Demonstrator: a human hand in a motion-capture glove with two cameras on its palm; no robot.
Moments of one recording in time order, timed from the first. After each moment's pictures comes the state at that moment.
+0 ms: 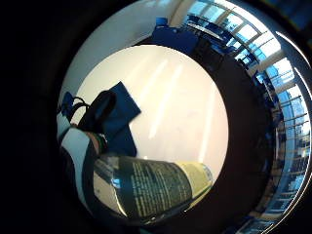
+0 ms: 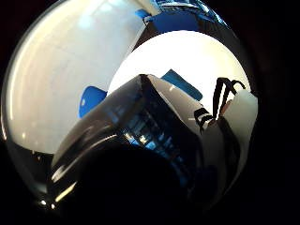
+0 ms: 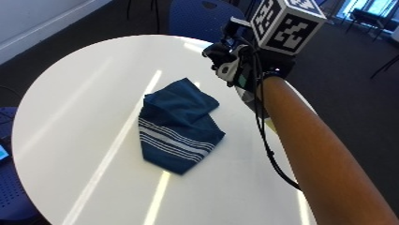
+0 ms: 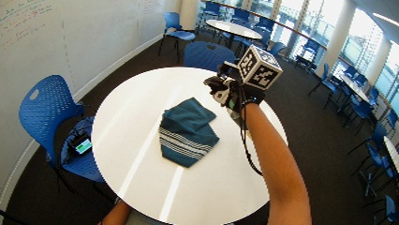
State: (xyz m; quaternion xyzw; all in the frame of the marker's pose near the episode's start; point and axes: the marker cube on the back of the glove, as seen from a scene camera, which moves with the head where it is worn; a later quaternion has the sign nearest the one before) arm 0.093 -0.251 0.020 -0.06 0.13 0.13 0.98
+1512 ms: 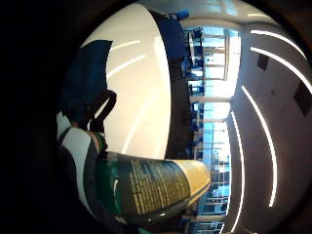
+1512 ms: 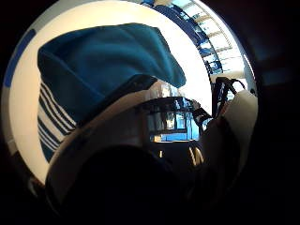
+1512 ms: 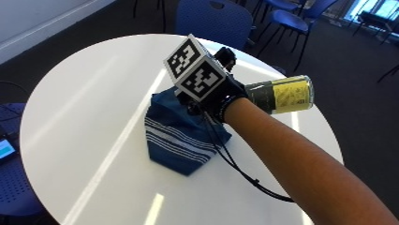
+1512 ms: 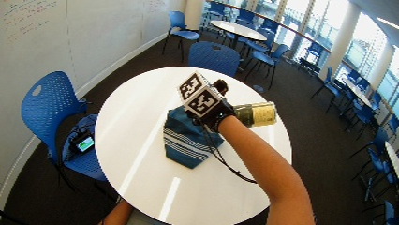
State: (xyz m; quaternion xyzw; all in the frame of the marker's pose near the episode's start) arm 0.058 -0.229 0.113 -0.17 0.55 -0.06 0.82
